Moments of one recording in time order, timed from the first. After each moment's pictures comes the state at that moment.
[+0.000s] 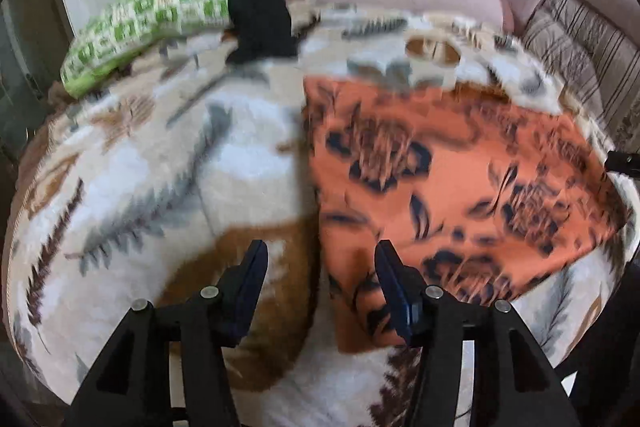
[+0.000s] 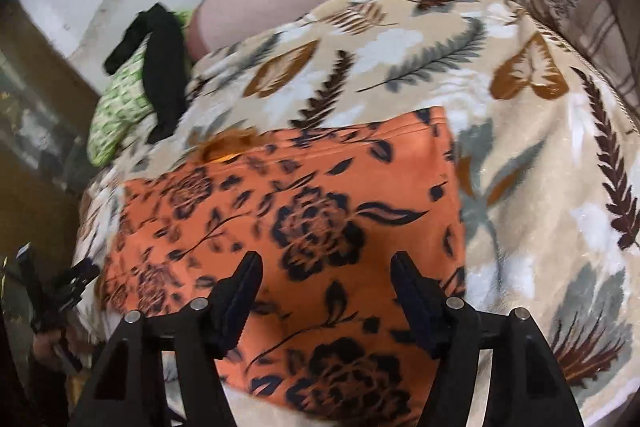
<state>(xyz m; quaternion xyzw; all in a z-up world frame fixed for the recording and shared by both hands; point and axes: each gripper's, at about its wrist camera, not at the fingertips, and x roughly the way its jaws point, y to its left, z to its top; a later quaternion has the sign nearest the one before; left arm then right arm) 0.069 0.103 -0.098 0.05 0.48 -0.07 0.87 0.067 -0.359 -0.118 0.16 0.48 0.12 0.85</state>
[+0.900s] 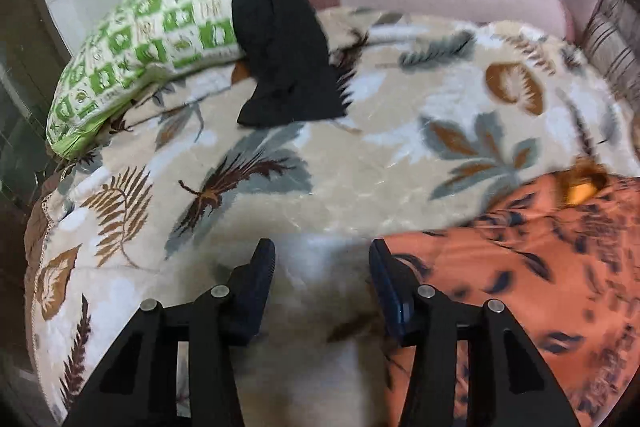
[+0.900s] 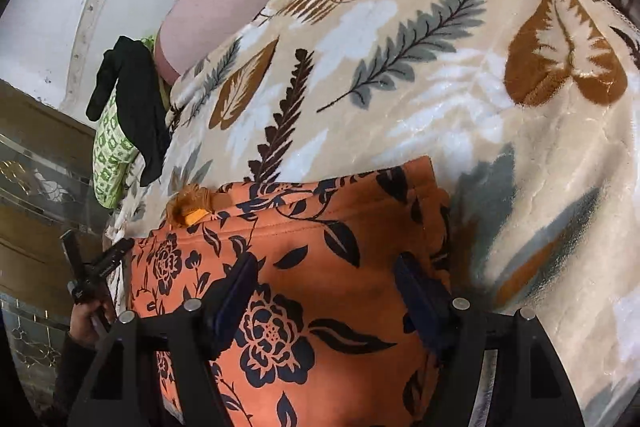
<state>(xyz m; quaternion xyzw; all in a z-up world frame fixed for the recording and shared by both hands) 0.211 0.108 -0.074 0.07 0.45 -0.03 0.89 0.164 -0.420 -0.151 0.25 0.51 0.12 0.81</state>
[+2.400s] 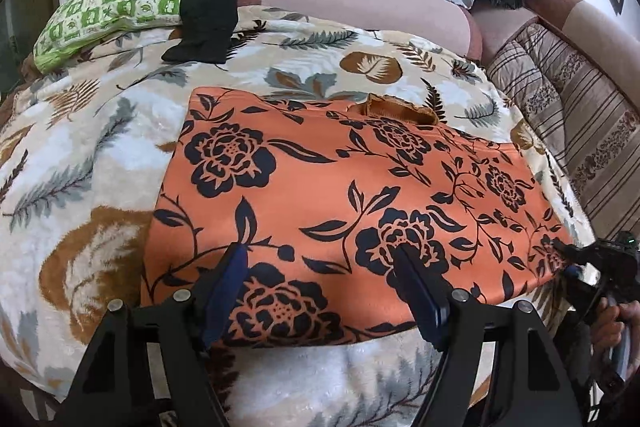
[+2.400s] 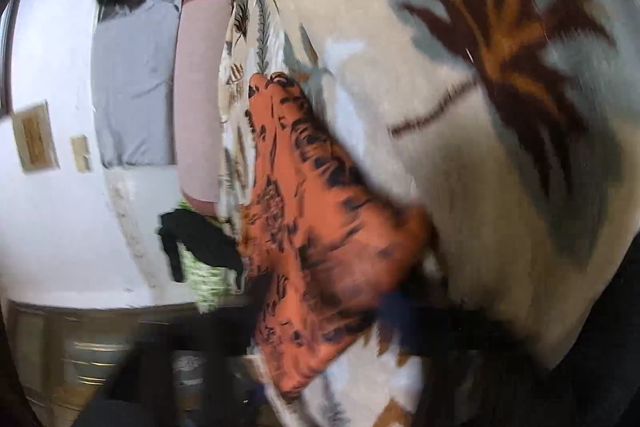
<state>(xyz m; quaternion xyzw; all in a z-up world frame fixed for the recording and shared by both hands) 0.046 0.017 -0.066 -0.05 0.44 -0.12 0.89 -0.049 -0.434 -0.206 0.61 0.37 0.00 0.70</state>
